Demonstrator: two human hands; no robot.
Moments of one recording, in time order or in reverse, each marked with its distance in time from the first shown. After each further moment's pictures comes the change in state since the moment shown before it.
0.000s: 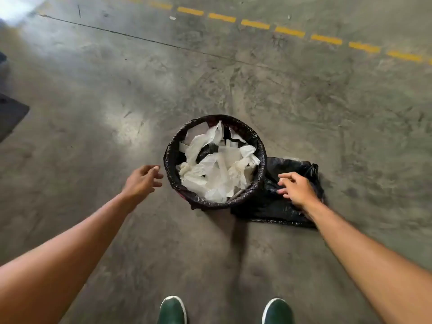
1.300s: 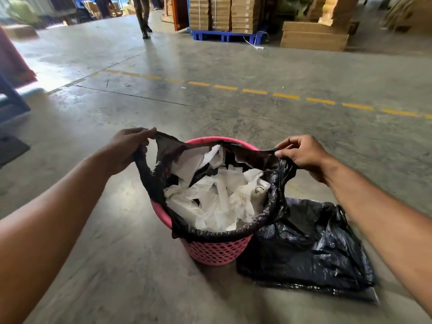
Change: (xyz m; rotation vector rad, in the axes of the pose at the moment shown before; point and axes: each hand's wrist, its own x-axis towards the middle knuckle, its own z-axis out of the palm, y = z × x) left_hand 0.103 0.040 -0.002 -0.282 0.002 0.430; right_hand 0.101 -0.062 0.013 0.015 -0.001 -0.524
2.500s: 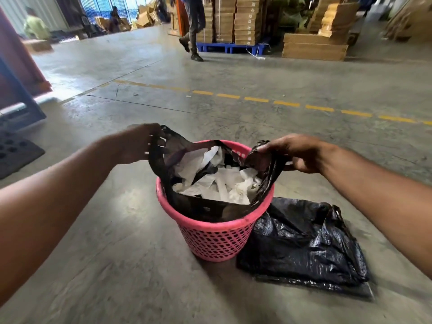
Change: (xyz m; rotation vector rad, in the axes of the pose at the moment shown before) left_hand -0.053 0.053 0.012 0.126 -0.147 -0.176; right_hand -0.058 -0.066 -0.005 0.083 -0.326 0.241
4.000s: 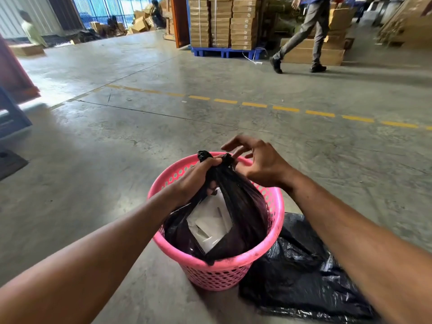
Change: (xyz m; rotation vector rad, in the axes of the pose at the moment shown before) left_hand 0.064 -0.038 0.131 -0.168 -0.255 0.255; right_hand 0.071 -0.004 0.052 -0.484 0.181 -0.772
